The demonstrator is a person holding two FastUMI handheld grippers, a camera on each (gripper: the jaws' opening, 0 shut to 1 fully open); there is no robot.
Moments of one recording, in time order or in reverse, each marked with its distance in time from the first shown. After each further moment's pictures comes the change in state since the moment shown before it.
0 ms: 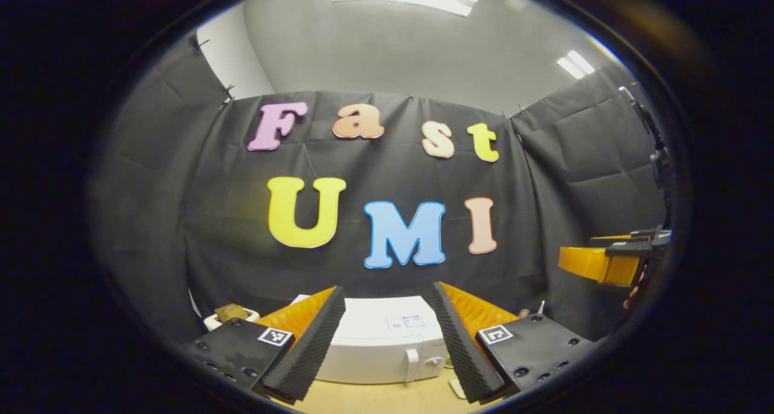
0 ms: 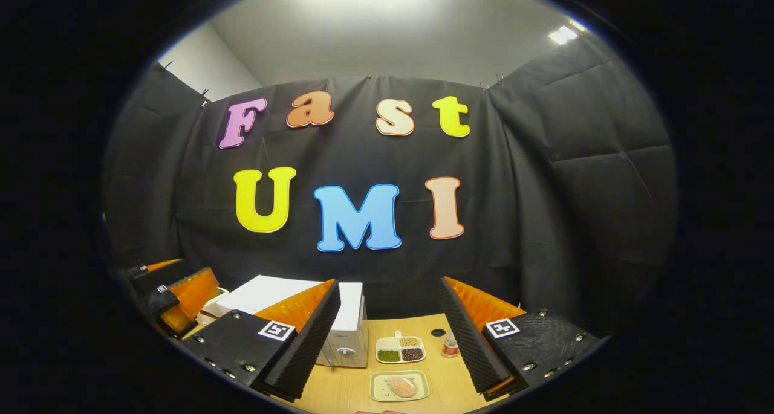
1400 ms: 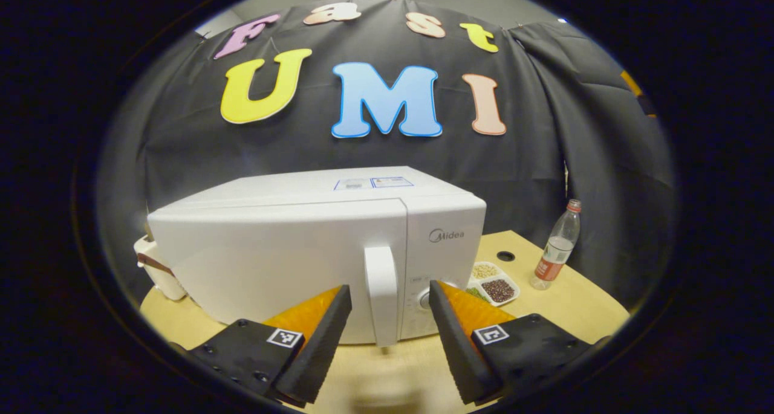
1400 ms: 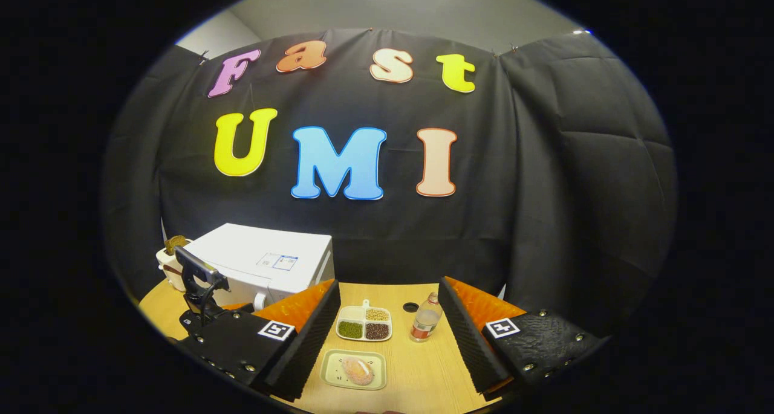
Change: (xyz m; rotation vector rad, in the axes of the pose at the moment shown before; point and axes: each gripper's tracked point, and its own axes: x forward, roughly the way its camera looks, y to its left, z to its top) left arm 0.133 -0.060 -0.323 0.029 0.416 -0.016; right arm 0.063 -0.062 -0.080 -0.102 0.218 -0.014
